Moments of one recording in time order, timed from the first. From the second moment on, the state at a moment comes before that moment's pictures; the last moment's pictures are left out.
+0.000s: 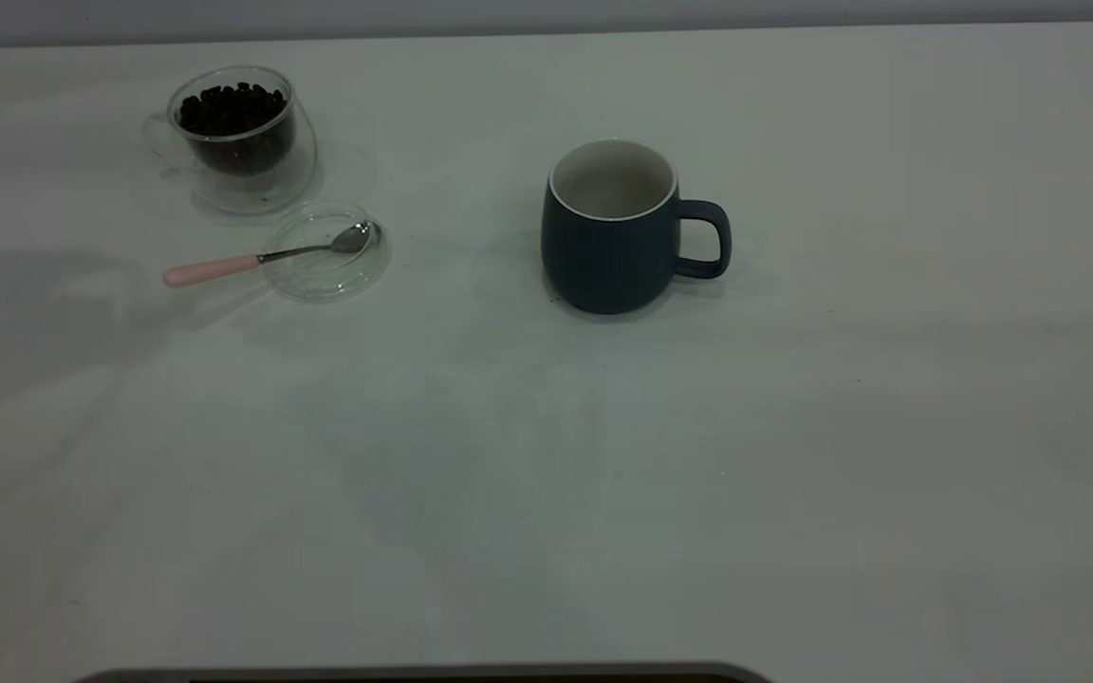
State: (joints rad) left arm 0.23 1.79 -1.05 -0.91 0.66 0.76; right arm -0.03 0.03 -0.47 0.09 1.12 -0.13
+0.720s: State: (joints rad) left arm 0.43 2.32 -1.06 -1.34 0.85 1.28; right arm -0.03 0.03 -0.47 0.09 1.12 -0.13
